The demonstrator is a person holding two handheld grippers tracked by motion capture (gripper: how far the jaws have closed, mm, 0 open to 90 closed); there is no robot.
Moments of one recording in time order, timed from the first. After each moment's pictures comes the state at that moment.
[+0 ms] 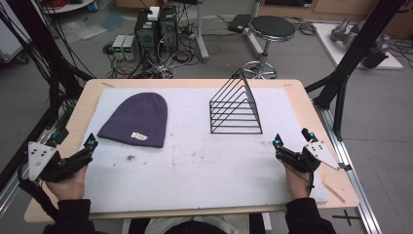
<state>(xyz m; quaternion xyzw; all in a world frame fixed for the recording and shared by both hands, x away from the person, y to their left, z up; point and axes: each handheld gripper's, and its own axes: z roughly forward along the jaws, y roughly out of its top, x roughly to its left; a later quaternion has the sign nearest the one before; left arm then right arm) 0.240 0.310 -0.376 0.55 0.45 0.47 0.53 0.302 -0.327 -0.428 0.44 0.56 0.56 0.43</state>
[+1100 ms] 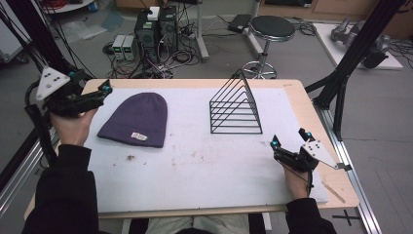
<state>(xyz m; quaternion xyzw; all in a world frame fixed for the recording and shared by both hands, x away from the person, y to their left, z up) 0.350 0.277 -0.262 0.63 0.38 0.42 0.54 0.305 -0.324 -0.430 0.43 0.58 0.55 0.42</state>
